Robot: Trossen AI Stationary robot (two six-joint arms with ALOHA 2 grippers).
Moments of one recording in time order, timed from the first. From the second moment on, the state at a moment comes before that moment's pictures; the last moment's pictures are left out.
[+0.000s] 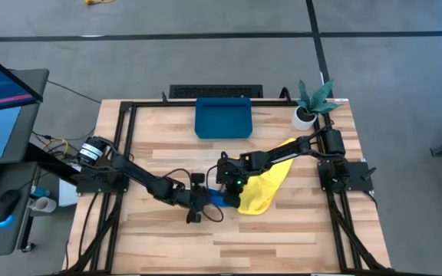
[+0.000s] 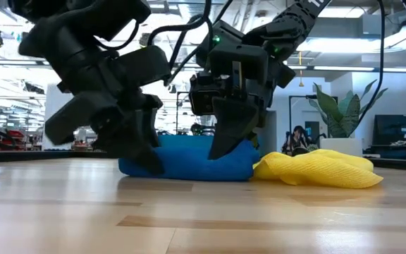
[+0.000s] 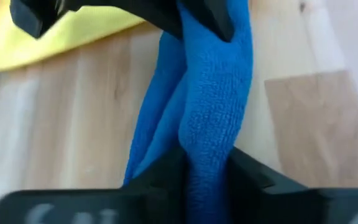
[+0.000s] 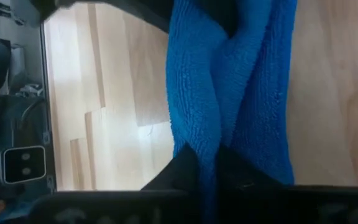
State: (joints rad) left arm -0.34 1.81 0.82 0.02 -0.31 -0.14; right arm 0.06 2.03 1.19 -0.18 -0.57 0.42
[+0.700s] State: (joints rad) left arm -0.23 1.81 0.82 0.04 0.20 -0.63; right arm 0.08 1.97 1.19 -0.27 -0.58 0.26
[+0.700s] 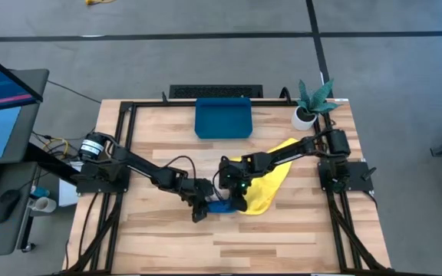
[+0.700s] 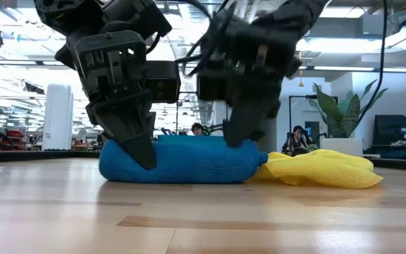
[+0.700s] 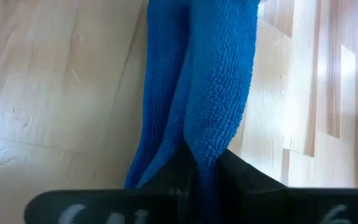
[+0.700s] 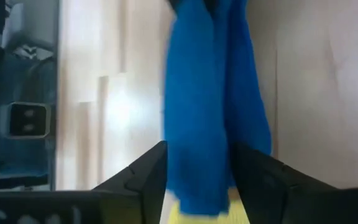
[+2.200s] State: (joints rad) left arm -0.22 1.81 0.82 0.05 0.20 -0.63; right arm 0.41 1.97 1.17 -0.10 0.13 -0.13
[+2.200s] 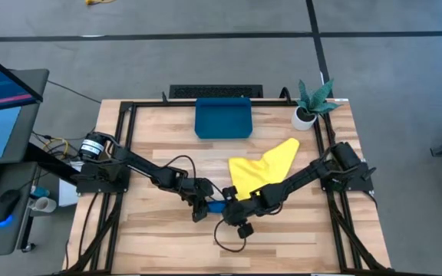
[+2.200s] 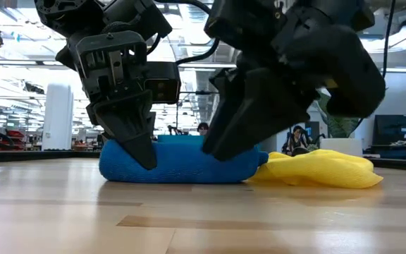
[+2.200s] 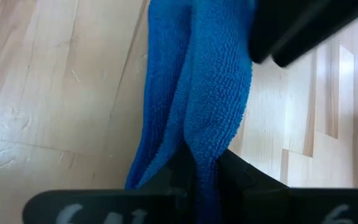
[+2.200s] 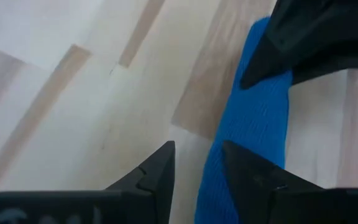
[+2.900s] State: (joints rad) left arm -0.22 1.81 0.82 0.05 0.20 -0.63; right arm 0.32 1.97 1.18 -0.19 0.06 0.09
